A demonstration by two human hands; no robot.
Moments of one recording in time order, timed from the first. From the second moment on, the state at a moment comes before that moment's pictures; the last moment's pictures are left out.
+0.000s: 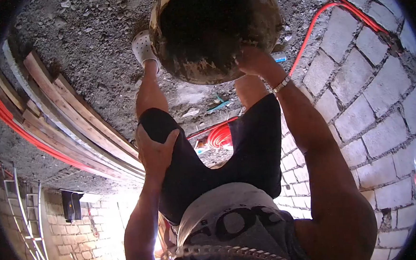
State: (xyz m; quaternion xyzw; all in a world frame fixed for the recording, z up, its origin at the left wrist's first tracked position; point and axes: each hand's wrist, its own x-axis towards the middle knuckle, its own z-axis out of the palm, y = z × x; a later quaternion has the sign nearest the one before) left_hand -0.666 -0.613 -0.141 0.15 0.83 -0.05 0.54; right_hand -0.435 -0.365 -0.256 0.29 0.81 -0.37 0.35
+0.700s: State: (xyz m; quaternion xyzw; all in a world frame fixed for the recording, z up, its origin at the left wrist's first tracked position) left_hand -0.685 -0.618 -0.143 0.12 0.81 -0.03 0.57; right_hand -0.386 -0.425 -0.447 0.58 0.56 -0.52 0.29
